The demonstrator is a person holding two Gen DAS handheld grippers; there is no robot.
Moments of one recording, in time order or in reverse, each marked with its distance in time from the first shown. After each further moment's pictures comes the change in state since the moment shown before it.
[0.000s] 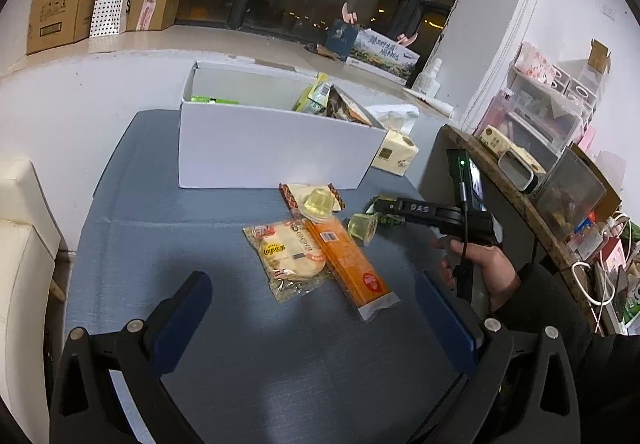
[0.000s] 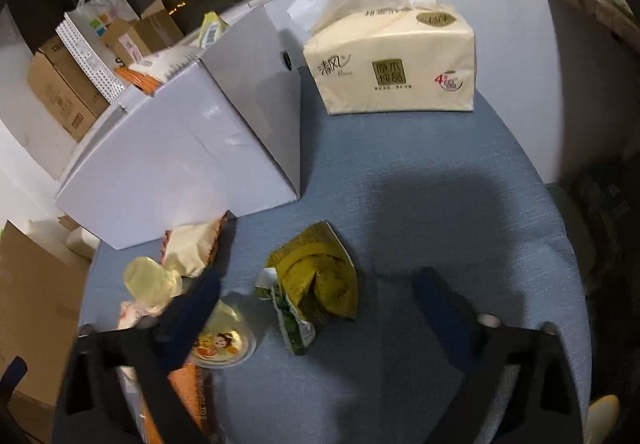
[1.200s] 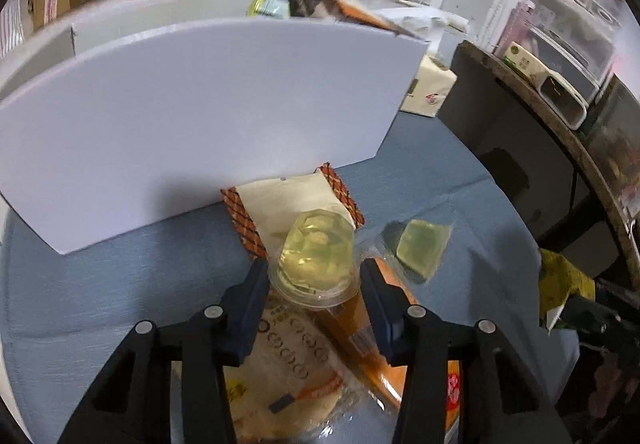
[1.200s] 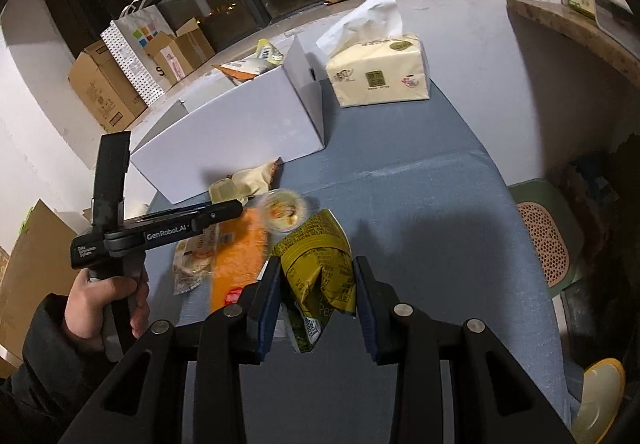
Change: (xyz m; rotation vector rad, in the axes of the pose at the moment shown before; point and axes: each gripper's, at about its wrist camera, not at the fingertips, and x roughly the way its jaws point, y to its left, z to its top) left arm 0.188 -0.021 0.049 0.184 0.234 0.016; right arm -0.115 0.006 -0.089 -0.013 -0.107 0.072
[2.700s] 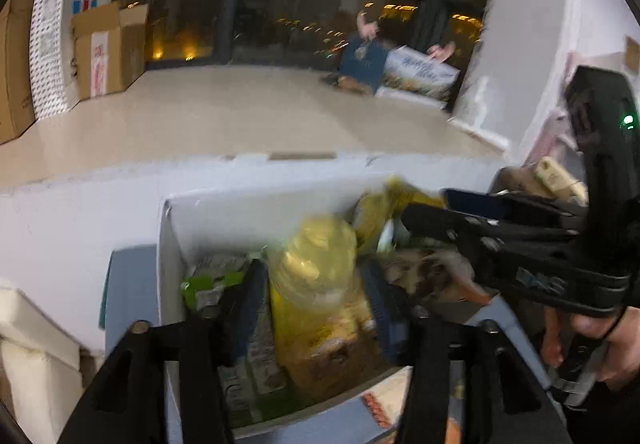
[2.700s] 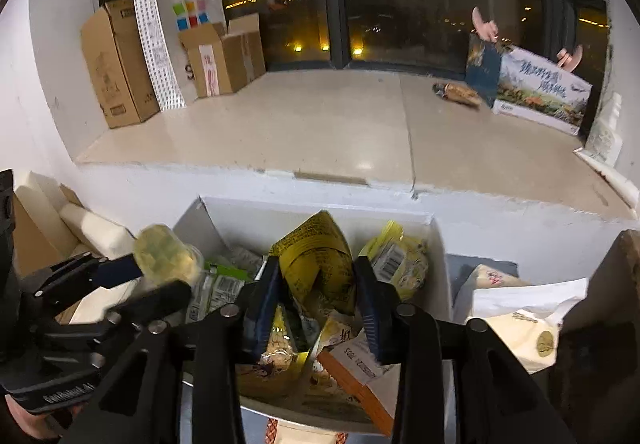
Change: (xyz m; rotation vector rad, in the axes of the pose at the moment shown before) left arm -0.072 0.113 0.143 -0.078 -0.240 0.097; right arm 0.137 0.162 0.239 -0.352 -0.033 -0.072
